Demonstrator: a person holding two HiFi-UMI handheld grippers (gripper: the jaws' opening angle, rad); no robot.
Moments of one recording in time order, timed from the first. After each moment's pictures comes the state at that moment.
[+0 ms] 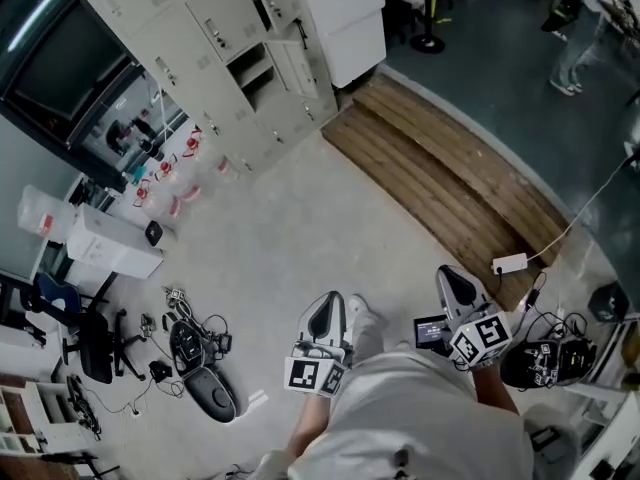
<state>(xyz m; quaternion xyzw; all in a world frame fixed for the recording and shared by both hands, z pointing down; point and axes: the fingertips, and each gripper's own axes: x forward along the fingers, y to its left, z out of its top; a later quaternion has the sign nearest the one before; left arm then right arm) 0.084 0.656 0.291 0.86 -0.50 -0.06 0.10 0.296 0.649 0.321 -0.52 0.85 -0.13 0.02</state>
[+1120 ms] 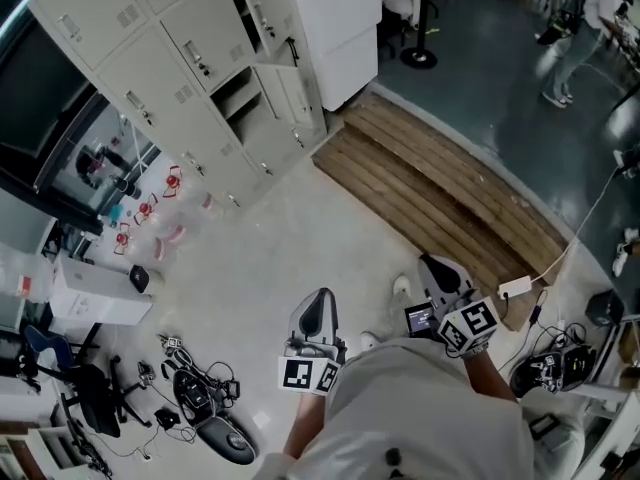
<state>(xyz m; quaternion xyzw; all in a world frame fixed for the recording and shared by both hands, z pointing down) -0.008 0.392 0.284 0.88 -0.47 -0.08 0.09 0.185 0.384 0.302 -0.53 0.84 -0.12 0.02</state>
